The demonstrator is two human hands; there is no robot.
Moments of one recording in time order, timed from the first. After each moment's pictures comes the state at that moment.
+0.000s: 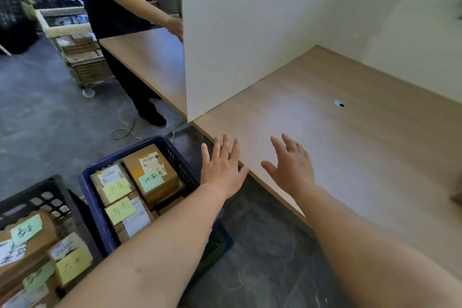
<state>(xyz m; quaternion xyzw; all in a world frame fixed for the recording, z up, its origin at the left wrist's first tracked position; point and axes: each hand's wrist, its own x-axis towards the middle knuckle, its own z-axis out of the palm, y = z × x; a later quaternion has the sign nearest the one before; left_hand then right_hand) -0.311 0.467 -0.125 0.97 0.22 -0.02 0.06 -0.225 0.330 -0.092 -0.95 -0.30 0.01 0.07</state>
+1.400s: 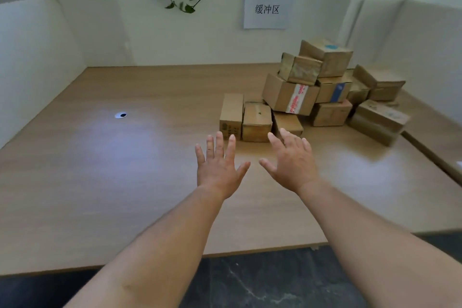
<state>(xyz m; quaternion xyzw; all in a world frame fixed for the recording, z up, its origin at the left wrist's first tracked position) -0.166 -0.004 -0.081 0.98 -0.17 -0.02 0.02 -0.210 -0.169 -0.062 -0.99 0.06 -0.08 0.03</state>
